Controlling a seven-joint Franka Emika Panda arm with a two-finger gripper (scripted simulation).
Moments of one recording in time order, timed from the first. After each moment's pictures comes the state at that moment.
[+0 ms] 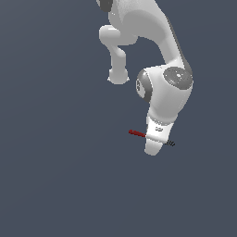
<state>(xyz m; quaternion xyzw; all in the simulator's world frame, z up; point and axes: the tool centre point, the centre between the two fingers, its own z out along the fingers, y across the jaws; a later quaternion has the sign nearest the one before) 0.049 0.141 0.160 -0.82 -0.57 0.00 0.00</state>
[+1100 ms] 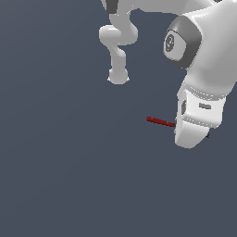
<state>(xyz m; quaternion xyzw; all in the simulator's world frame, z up) 0.083 0.188 0.293 -0.82 -0.57 0.00 0.00</state>
